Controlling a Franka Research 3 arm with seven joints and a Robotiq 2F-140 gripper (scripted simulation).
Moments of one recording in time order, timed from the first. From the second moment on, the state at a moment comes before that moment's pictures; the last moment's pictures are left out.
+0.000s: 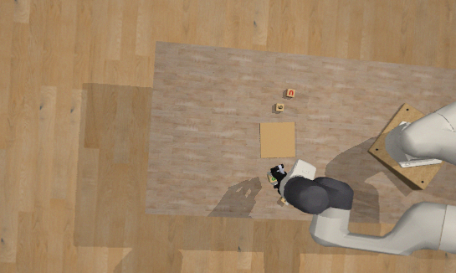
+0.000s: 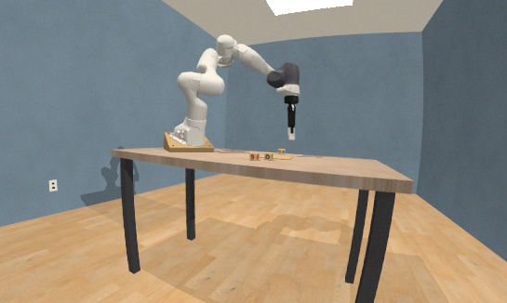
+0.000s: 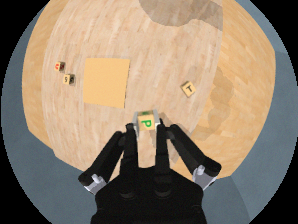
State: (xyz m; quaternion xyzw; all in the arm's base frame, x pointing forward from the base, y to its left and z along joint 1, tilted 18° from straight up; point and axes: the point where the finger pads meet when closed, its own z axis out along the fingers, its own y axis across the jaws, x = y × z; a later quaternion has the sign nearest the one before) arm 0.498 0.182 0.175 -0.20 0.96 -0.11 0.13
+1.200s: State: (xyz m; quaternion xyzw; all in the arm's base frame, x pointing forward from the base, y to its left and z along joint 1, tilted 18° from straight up) arm 0.482 0.160 0.186 -0.03 0.99 -0.10 0.13
